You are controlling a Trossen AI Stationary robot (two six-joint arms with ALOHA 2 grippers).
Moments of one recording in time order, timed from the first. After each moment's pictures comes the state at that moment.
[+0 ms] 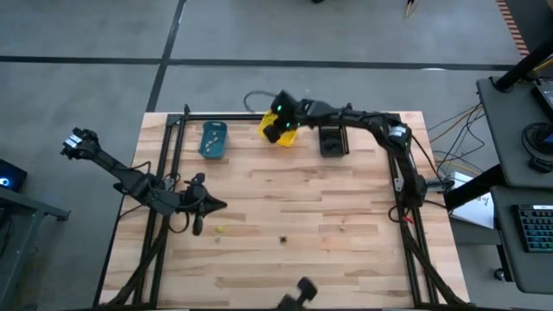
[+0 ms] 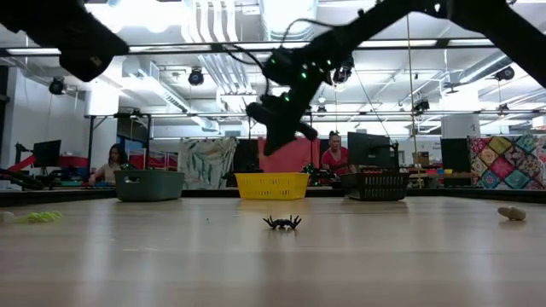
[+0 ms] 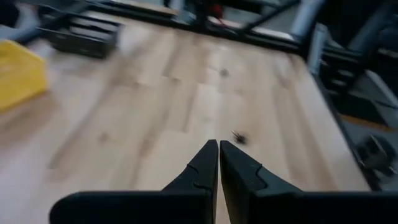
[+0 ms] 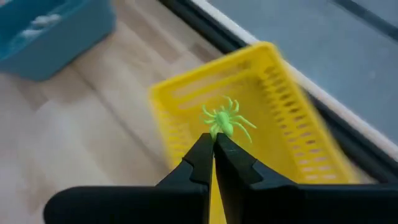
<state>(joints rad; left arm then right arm) -0.57 0.72 0.46 -0.19 -0.55 -0.47 -0.47 2.12 1.75 -0.50 0.06 0.29</state>
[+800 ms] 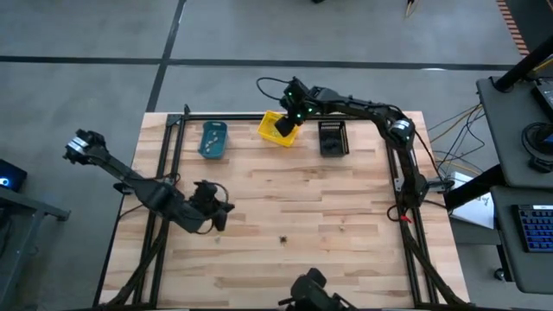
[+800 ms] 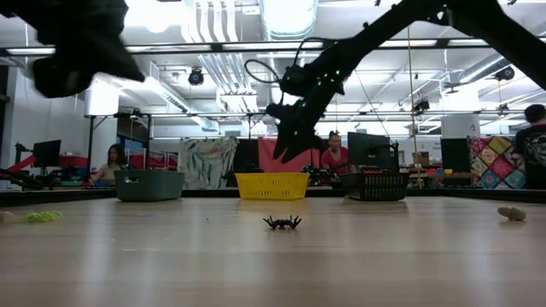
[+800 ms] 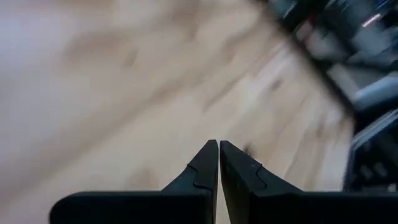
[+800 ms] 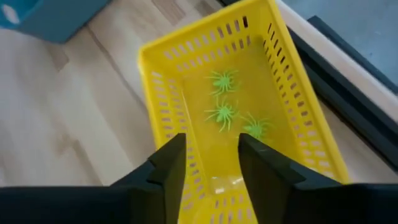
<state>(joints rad) -0.56 1.06 0.66 -0.38 -0.66 -1.28 -0.62 2.12 1.76 -0.60 -0.27 0.18</state>
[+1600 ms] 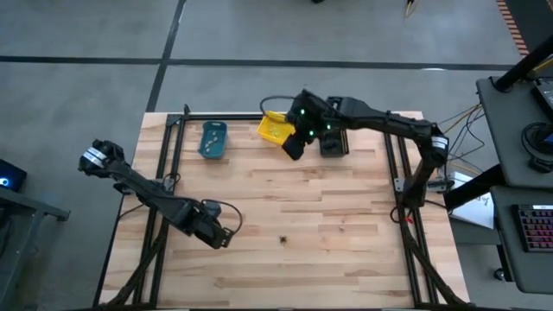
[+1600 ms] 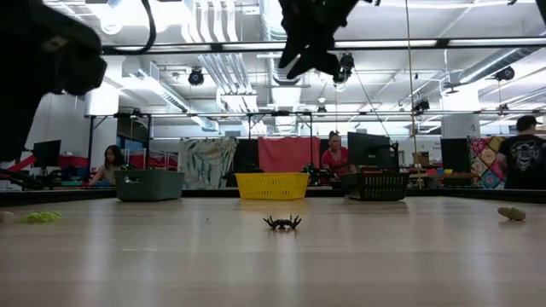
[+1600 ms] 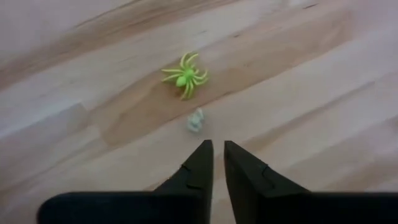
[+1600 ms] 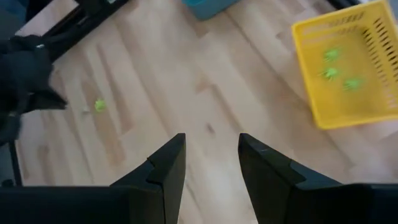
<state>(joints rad) -0.56 1.40 0.86 -0.81 -0.04 -1.73 -0.33 1.76 1.76 -0.88 -0.21 0.32</state>
